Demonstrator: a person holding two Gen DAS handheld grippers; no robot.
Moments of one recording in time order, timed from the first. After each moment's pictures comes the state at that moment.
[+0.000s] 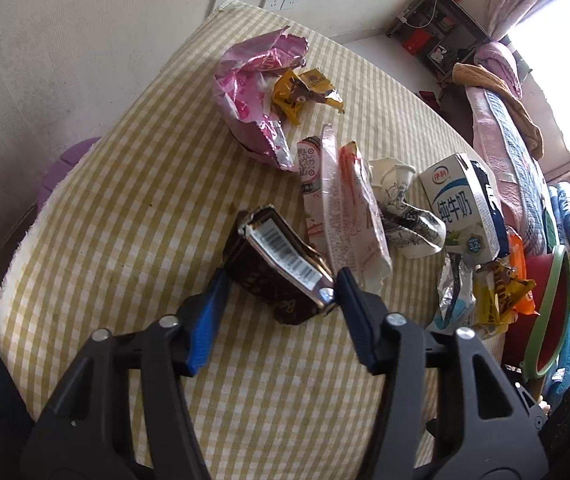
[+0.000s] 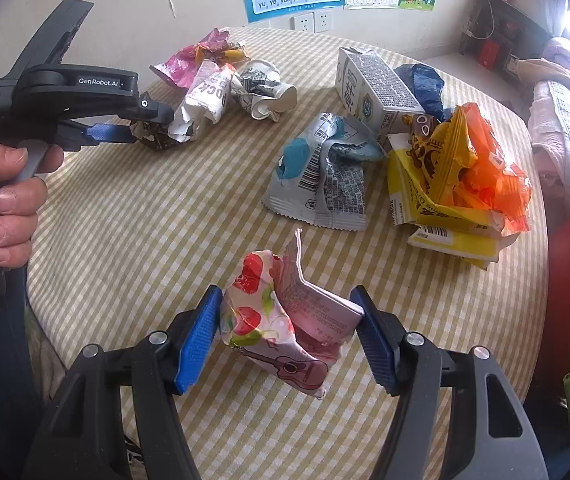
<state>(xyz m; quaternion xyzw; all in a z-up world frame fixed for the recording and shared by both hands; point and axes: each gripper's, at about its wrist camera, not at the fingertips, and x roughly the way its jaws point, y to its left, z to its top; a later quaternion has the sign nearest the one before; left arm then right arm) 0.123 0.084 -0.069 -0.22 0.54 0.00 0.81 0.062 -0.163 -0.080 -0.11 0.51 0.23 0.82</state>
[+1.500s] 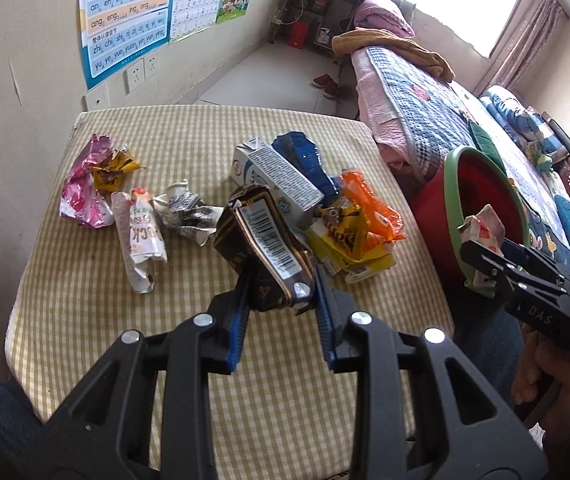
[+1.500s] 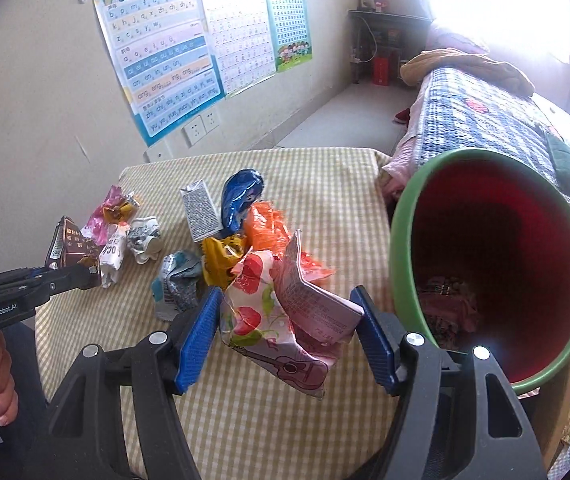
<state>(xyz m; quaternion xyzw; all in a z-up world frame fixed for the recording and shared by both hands) 0.080 -0.060 0.030 -0.06 0.47 -0.15 0.87 0.067 -0.306 0.019 0.03 0.41 0.09 0.91</state>
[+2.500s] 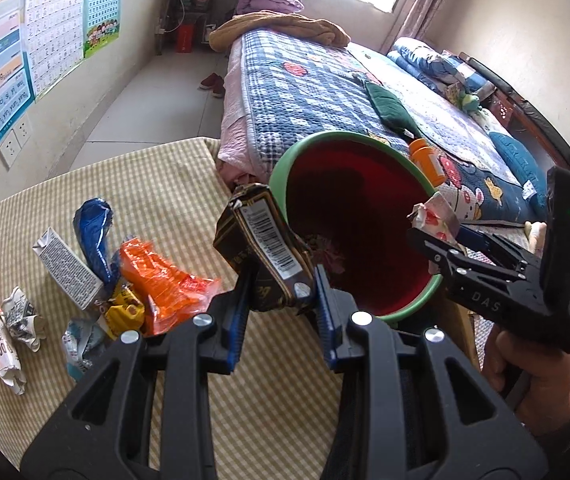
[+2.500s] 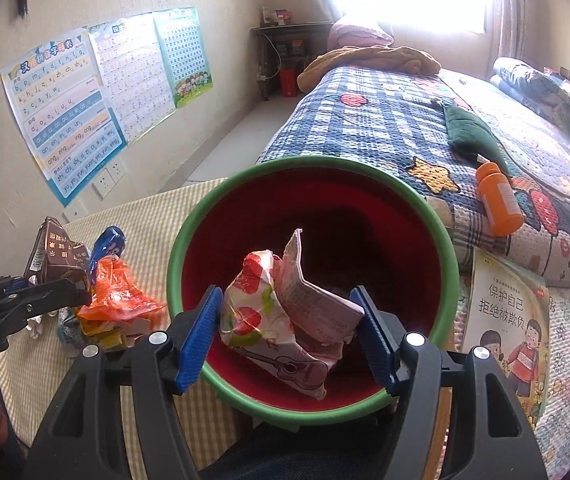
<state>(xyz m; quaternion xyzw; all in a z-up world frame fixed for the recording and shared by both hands) 0.115 -0.248 0.058 0.01 0.45 -0.31 0.84 0.055 -0.461 0.033 0.08 0.38 -0.04 0.92</state>
